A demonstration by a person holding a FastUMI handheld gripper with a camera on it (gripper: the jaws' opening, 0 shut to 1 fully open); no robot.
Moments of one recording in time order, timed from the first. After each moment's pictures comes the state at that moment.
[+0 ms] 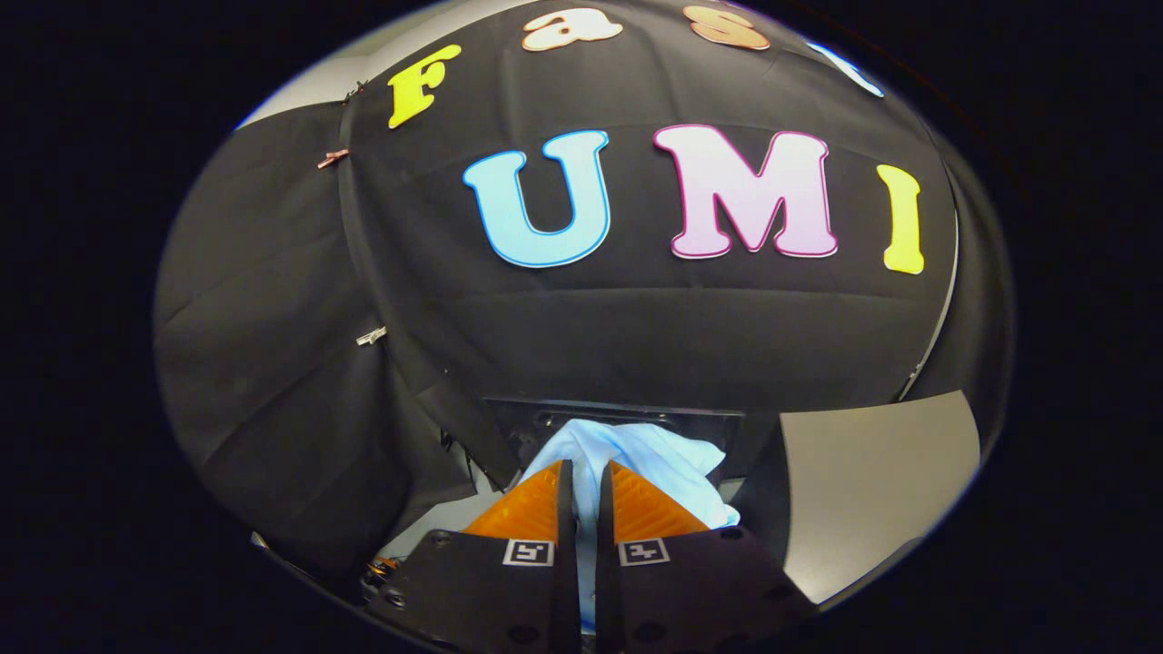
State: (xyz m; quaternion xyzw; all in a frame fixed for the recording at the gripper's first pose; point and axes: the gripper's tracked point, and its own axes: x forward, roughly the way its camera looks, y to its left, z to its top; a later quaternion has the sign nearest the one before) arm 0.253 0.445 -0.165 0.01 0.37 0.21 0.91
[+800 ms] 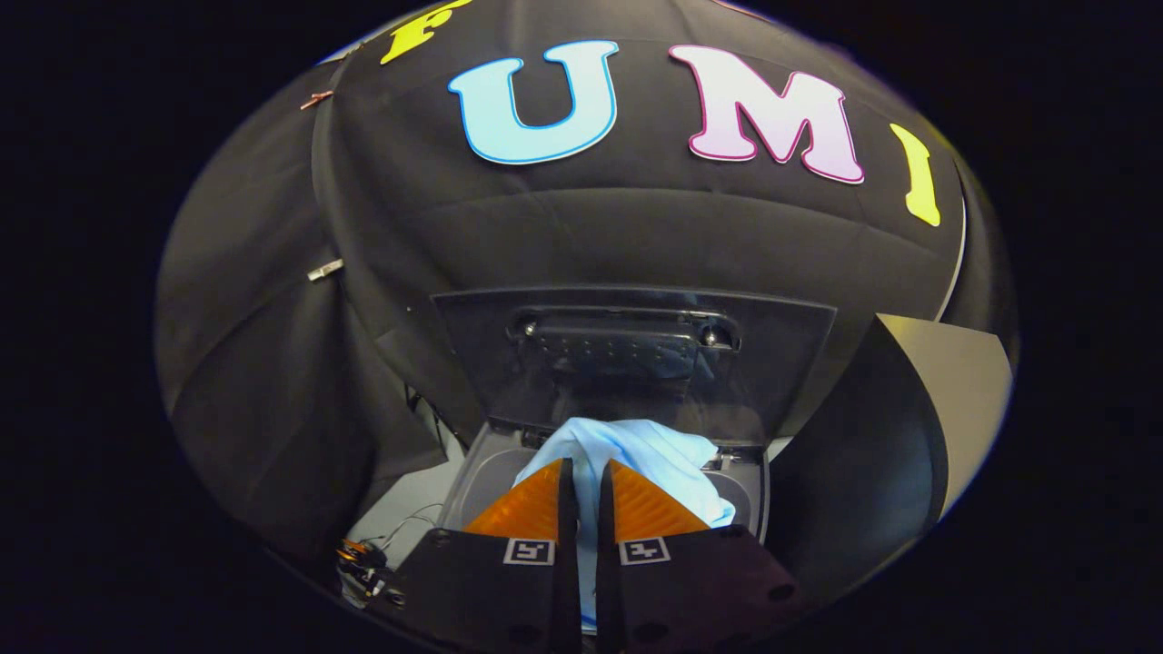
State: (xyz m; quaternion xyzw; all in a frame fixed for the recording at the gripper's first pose) arm 0.247 0.461 -0.349 -0.04 0.42 0.17 0.89
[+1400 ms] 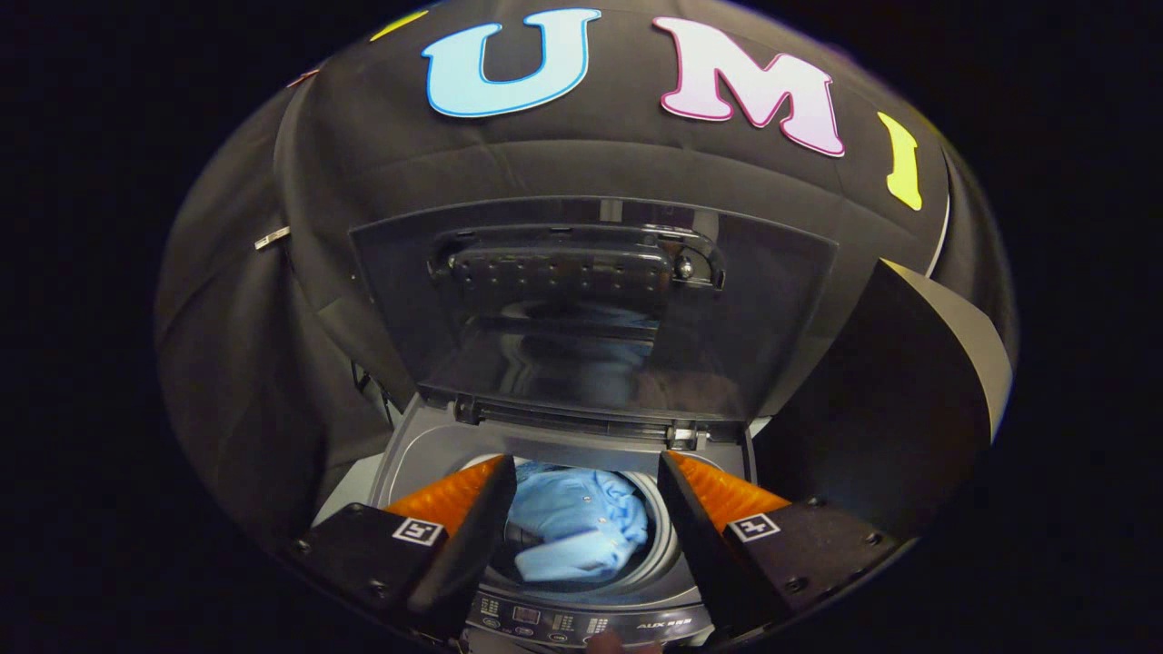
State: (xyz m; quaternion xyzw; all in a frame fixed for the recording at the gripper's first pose) arm 0.252 0.434 -0.404 -0.07 0.44 0.11 0.89
